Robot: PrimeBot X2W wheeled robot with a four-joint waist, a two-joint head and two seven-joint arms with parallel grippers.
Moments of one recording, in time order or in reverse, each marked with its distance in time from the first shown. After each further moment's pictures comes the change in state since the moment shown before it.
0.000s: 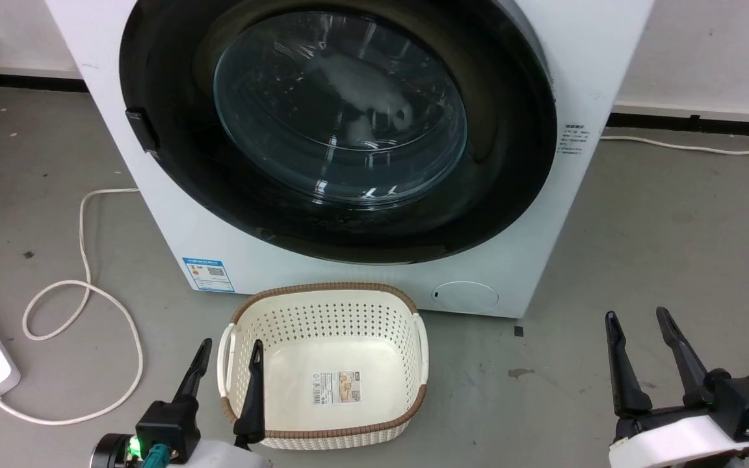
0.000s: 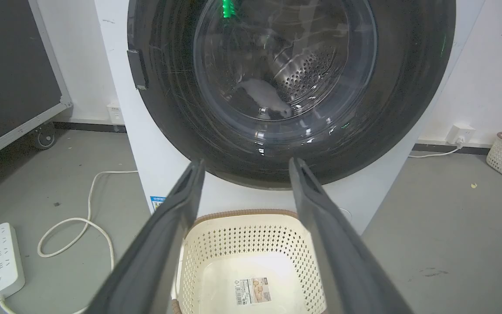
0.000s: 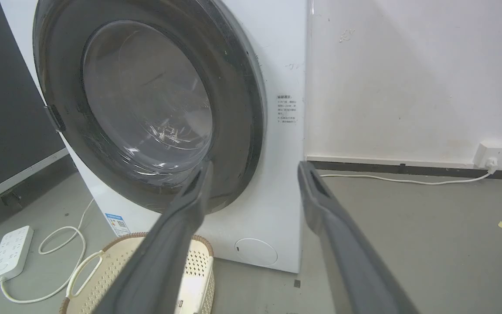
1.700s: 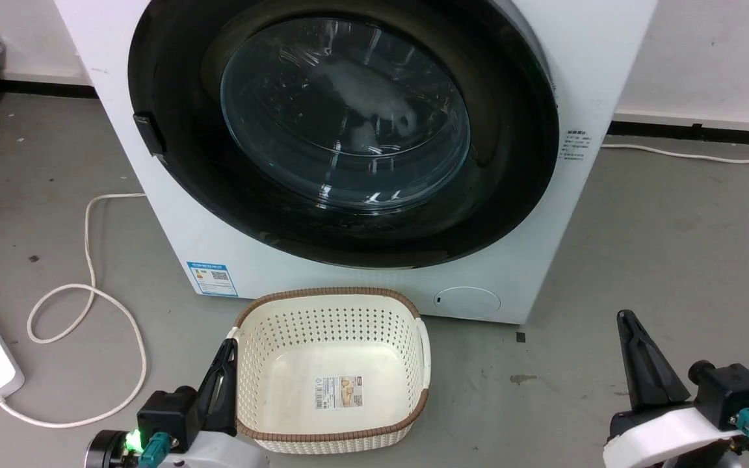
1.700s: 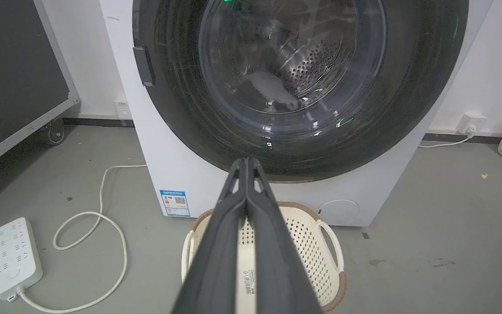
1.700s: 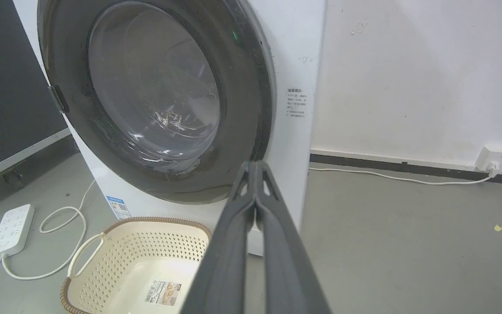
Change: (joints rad) left arm 0.002 -0.003 0.016 -0.034 0.028 0.012 0.087; right arm -0.001 0.001 0.014 -0.030 -0.042 0.000 0.086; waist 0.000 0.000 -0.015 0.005
